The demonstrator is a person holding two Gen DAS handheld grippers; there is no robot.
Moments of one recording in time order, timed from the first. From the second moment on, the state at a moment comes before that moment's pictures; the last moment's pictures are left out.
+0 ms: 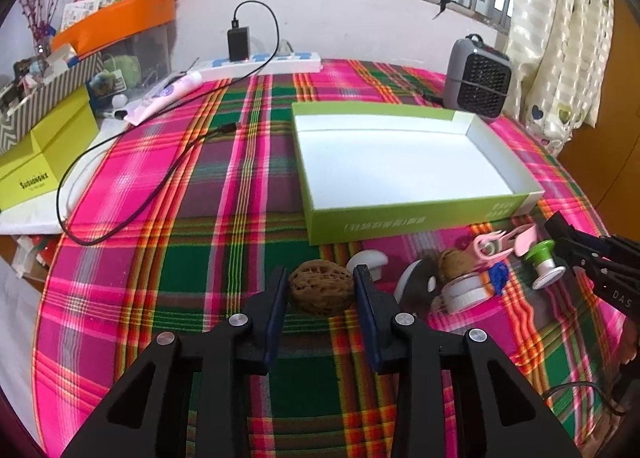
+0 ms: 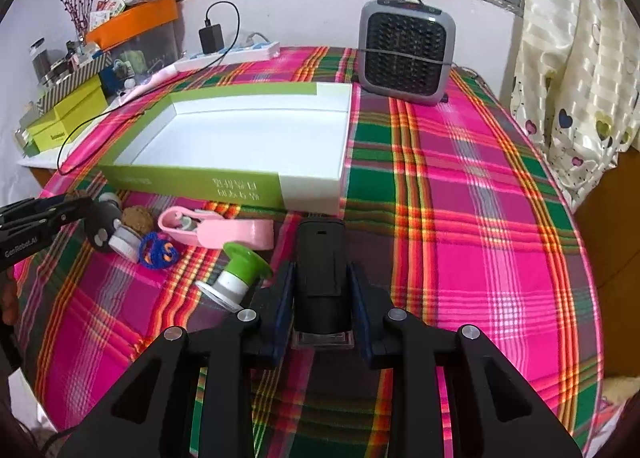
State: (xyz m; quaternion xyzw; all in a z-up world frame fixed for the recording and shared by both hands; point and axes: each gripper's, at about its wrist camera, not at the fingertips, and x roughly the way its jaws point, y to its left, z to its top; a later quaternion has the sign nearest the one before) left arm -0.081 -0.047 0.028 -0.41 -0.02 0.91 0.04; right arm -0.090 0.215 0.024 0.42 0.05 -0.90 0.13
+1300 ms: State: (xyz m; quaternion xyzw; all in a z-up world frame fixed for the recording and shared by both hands) left arm -0.210 0.000 0.051 -0.42 -0.01 0.90 0.08; right arm -0.206 0.161 0.052 0.45 0.05 -0.88 0.17
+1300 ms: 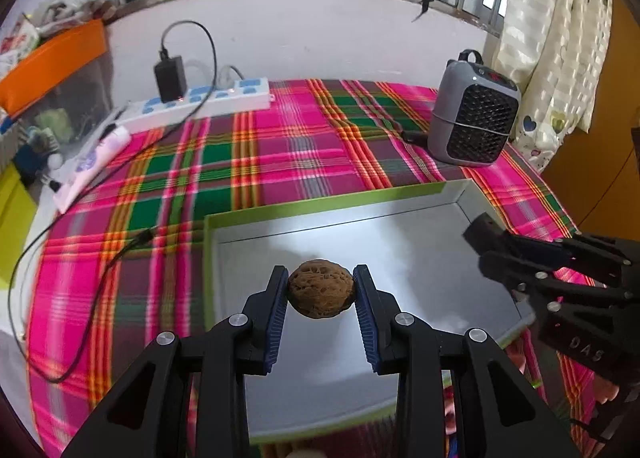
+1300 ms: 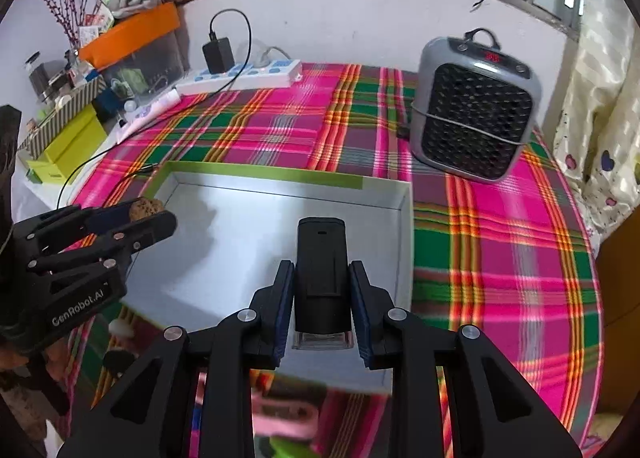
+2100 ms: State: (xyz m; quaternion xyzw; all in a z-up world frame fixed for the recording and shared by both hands) left arm -0.262 0.017 0.017 -0.47 -0.01 0.88 0.08; right arm -0.251 0.157 0.026 0.48 0.06 -0.86 0.15
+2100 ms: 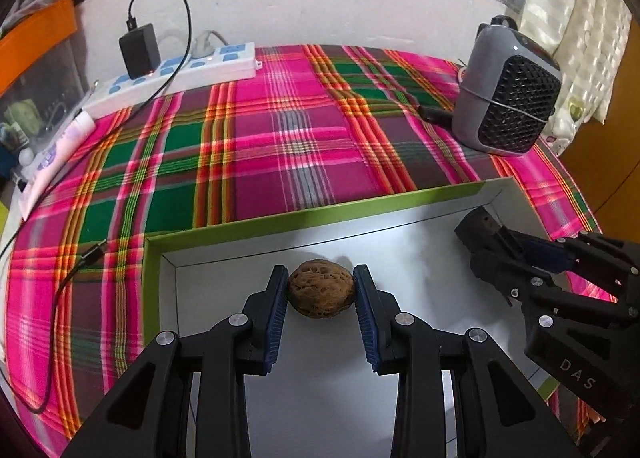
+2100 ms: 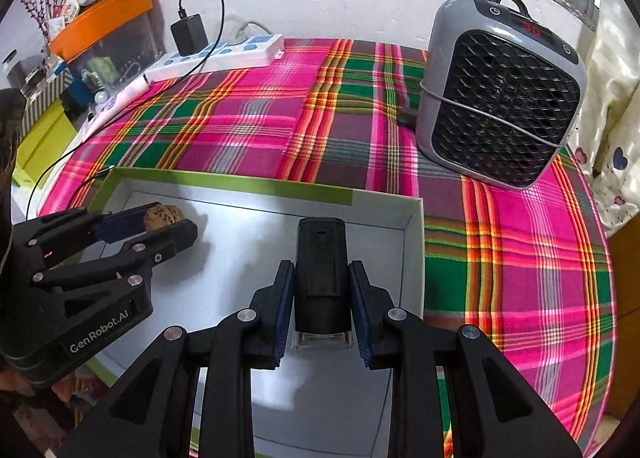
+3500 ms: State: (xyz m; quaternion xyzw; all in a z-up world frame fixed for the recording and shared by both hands) left arm -0.244 0.014 0.031 -0.45 -0.01 0.89 0.07; right arm -0.239 0.161 0.031 0.46 0.04 -0.87 0.14
